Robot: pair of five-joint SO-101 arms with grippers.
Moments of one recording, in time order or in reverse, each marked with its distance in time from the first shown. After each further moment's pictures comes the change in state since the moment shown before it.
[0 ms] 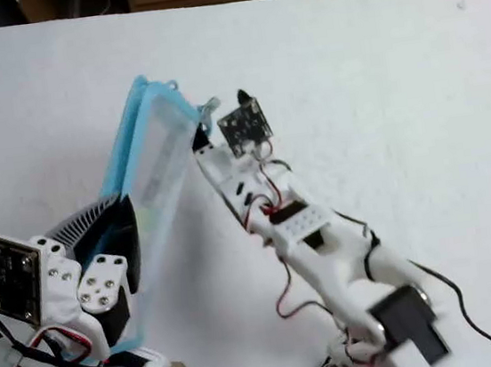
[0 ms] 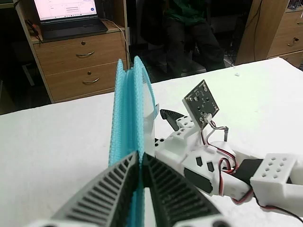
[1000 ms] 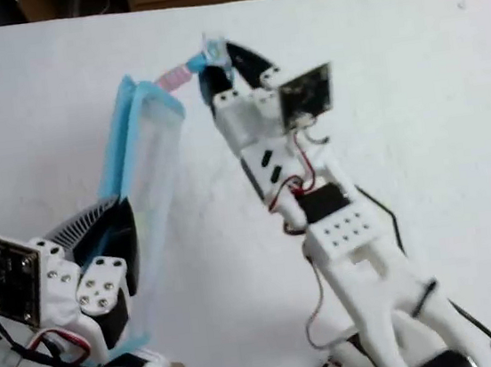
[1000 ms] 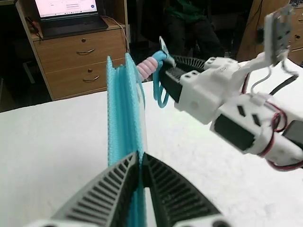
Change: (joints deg) left arm -0.1 -0.1 0.0 0.8 0.0; right arm 4.6 -27.2 -7.4 13.7 -6.3
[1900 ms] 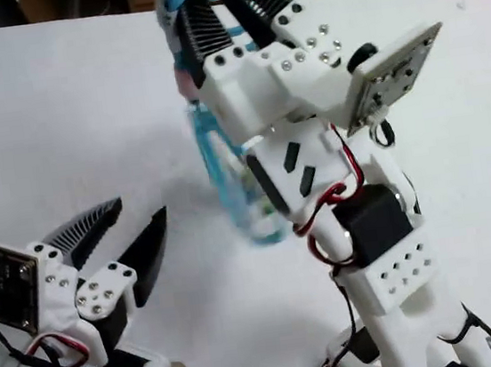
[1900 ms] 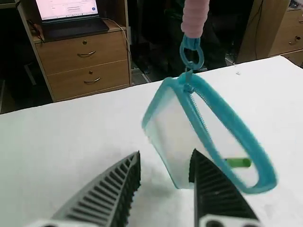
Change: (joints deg) left arm -0.1 -0.1 -0.4 0.9 -0.2; right arm -7.3 -4.9 -38.1 27.6 0.3
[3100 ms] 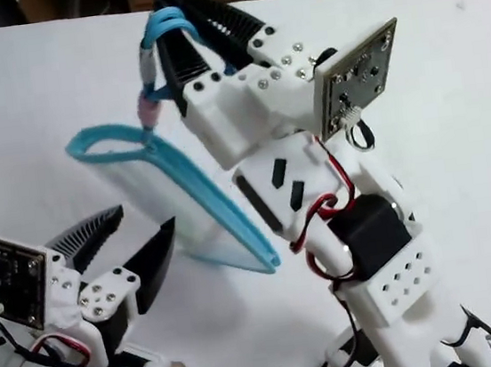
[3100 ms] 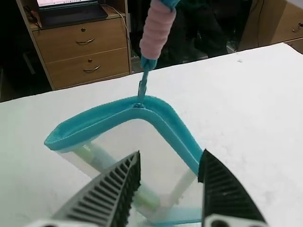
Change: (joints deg) left arm -0.1 0.0 0.0 3.1 0.0; right arm -4.8 -1.0 -0.8 8.9 0.5
